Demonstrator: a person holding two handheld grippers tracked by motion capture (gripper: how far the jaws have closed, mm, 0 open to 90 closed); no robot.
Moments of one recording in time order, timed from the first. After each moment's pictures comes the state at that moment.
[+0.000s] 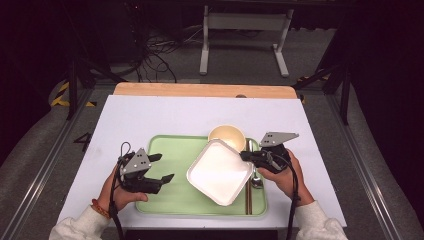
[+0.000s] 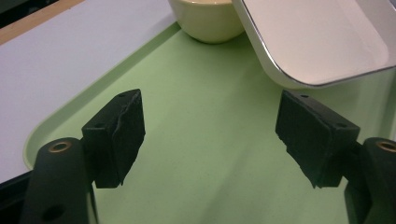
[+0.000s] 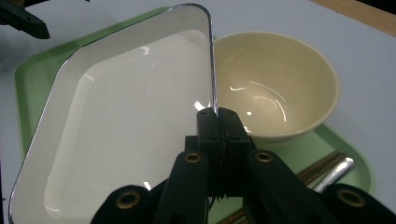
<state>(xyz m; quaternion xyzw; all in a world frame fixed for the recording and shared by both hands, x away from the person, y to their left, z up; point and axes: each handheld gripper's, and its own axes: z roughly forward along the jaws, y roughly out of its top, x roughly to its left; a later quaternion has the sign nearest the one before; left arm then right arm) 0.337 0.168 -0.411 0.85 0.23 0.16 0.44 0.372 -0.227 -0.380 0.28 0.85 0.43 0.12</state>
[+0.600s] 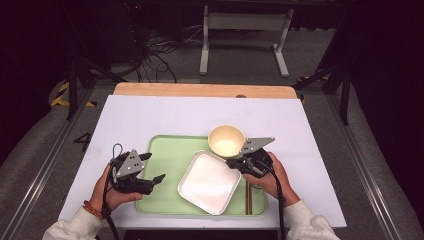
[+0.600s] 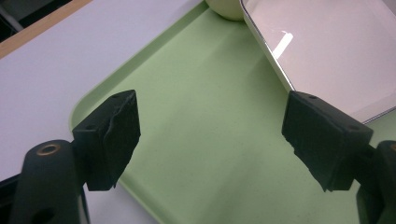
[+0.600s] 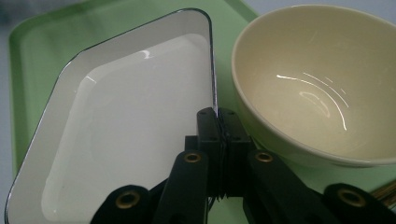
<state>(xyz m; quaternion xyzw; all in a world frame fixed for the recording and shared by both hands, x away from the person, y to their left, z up) 0.335 0.192 -0.417 0.85 0.24 0.20 0.42 0.376 -0.191 -0.404 0.24 0.88 0.39 0.10</state>
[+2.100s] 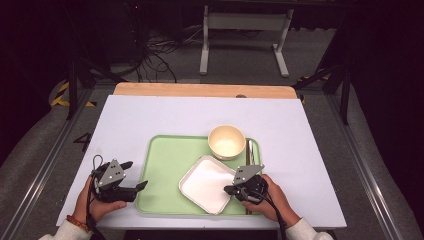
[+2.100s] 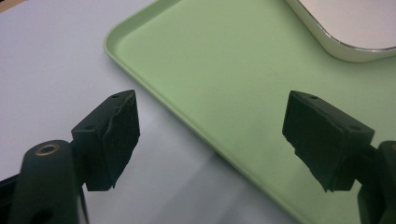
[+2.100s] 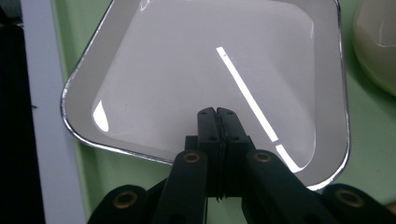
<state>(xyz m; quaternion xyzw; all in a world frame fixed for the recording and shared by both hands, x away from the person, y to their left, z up) 0.321 0.235 -0.446 0.84 0.30 0.21 0.40 0.324 -0.179 -0.440 0.19 0.92 0.33 0.09</state>
